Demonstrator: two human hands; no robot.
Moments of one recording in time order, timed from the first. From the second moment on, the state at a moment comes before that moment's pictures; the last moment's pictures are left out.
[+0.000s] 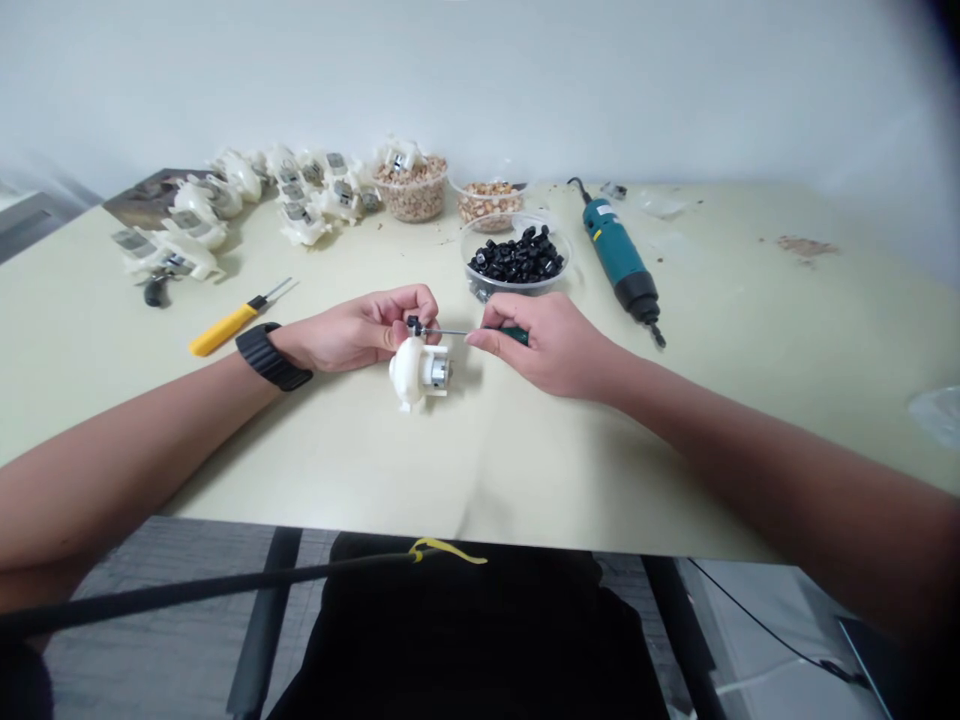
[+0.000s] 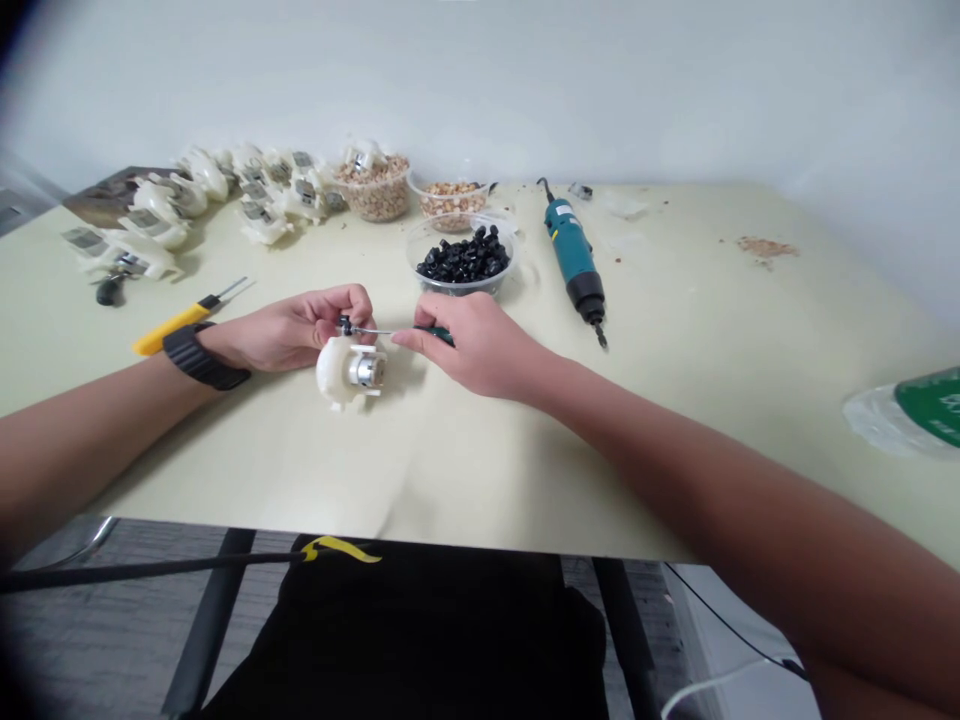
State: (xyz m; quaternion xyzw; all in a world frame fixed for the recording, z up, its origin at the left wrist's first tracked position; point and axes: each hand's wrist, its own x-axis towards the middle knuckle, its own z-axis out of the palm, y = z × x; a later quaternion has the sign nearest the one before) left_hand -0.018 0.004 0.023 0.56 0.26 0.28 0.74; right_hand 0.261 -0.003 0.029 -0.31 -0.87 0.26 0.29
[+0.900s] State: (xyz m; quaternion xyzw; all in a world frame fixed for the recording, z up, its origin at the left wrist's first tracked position) left_hand -0.016 0.002 0.030 0.59 0.26 0.27 0.71; right_hand 0.262 -0.001 0.047 -0.34 -0.80 0.46 0.19
